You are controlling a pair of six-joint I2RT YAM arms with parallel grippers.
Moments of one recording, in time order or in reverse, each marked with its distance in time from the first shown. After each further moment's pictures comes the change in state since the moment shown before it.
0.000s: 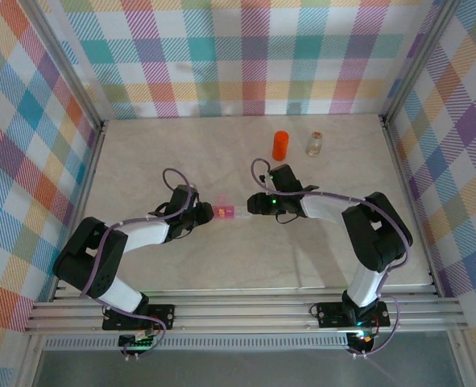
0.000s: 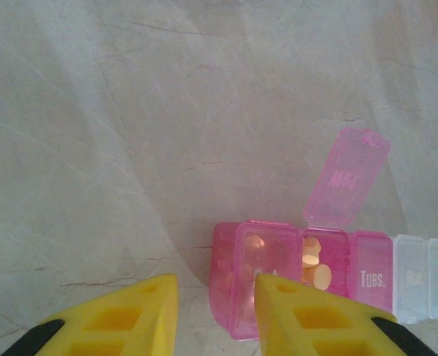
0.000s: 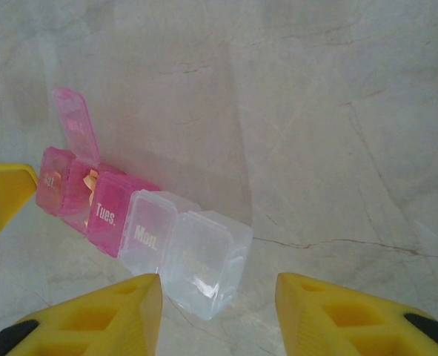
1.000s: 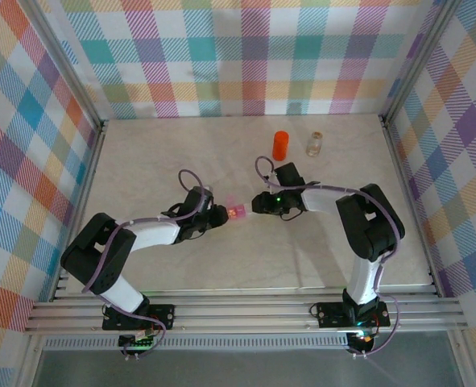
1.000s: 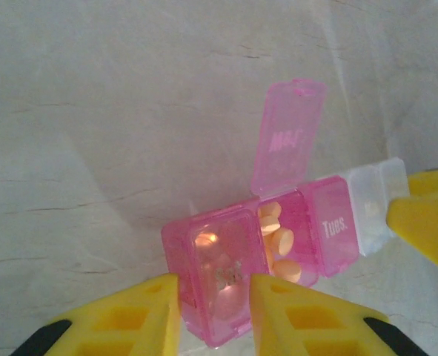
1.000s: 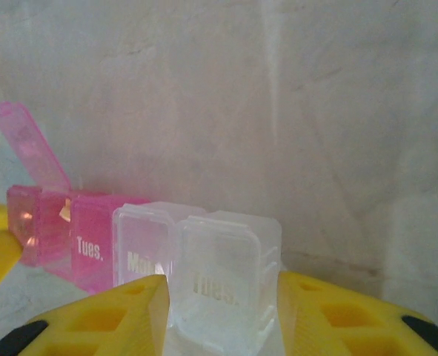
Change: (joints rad) left arm -0.145 0.047 0.060 0.003 0.034 -0.068; right arm -0.082 0.100 0.058 -0.061 -0.111 -0.069
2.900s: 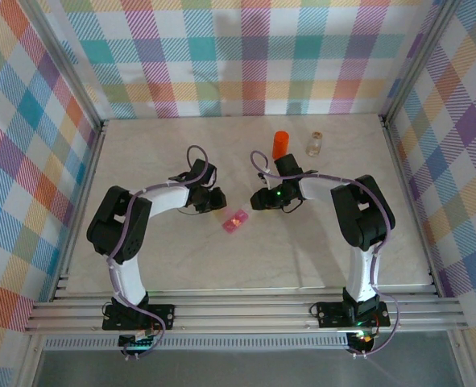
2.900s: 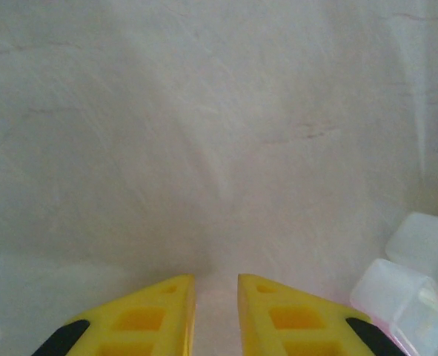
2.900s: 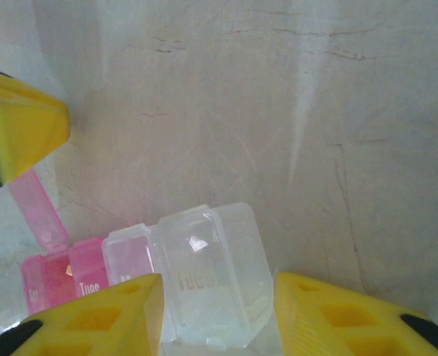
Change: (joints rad) left arm 0.141 0.265 0.415 -0.422 0.145 0.161; right arm -0.038 0.108 0.146 -0.137 -0.114 -0.229
